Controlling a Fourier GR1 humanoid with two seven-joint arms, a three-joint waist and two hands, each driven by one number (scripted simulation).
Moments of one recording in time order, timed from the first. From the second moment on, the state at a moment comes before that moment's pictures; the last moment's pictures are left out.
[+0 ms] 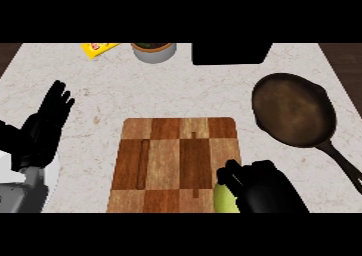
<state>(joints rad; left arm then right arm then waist) -0.14 0.36 -0.06 -1.57 0.30 0.24 0.19 -0.33 -0.60 0.89 -2.10 1.01 0.02 0.68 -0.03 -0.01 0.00</state>
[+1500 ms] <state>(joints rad) -0.16 0.29 -0.05 -1.57 0.23 0.18 0.19 -0.41 -0.65 0.02 -1.30 0.55 -0.10 -0.18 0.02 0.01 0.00</state>
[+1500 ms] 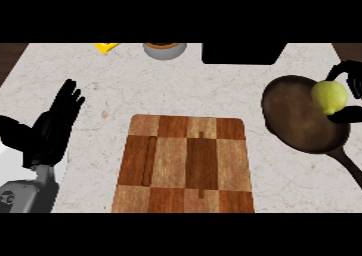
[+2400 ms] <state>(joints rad) -0.19 0.26 -0.04 -1.58 0.21 0.16 0.22 -0.74 -0.50 -0.04 -0.41 0.65 -0.18 -0.46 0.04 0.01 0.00</state>
